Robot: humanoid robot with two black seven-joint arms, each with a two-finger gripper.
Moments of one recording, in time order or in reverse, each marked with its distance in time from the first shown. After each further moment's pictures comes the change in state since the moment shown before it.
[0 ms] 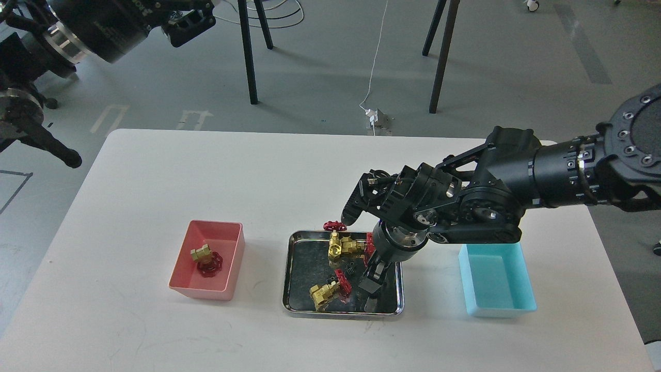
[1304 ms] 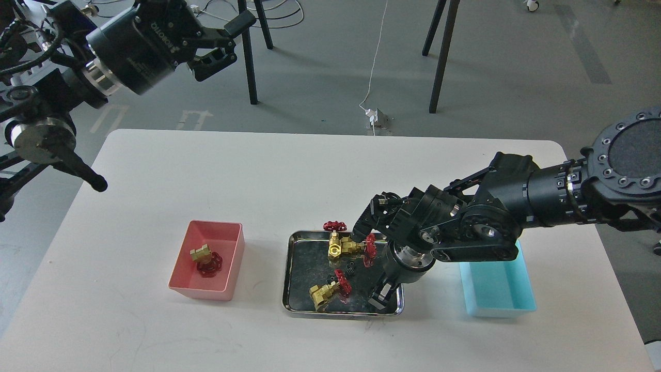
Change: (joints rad) left arm 0.085 -0.070 0.000 0.009 0.004 0.000 0.000; right arm -0.090 0.006 -0.036 -0.022 0.076 -0.004 0.003
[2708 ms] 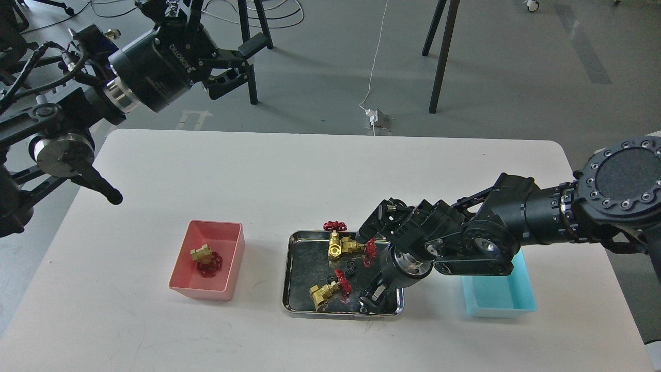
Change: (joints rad) left arm 0.043 -0.044 -0.002 0.009 0.006 0.000 0.000; right arm -0.115 0.000 0.000 -0.074 0.015 -0.147 -0.001
